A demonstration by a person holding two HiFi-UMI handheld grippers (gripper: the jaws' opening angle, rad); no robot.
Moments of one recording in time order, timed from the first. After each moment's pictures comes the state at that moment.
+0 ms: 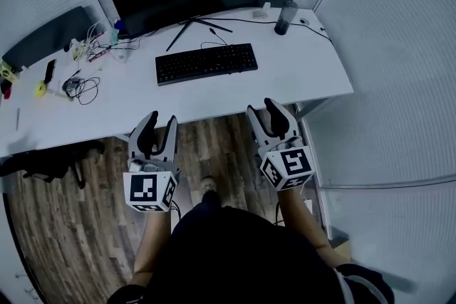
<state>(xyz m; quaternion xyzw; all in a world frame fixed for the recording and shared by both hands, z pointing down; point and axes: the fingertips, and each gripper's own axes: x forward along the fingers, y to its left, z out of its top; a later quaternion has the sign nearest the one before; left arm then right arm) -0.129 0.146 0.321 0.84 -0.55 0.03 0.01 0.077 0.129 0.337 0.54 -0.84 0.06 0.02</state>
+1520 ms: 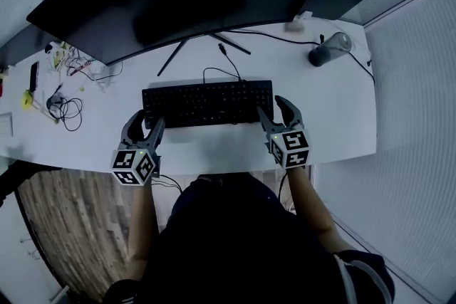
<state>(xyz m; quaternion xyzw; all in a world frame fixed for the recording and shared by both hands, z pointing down) -0.176 -0.148 0.524 0.77 -0.57 0.13 0.24 0.136 -0.199 0.544 0.46 -0.84 0.18 0.21</state>
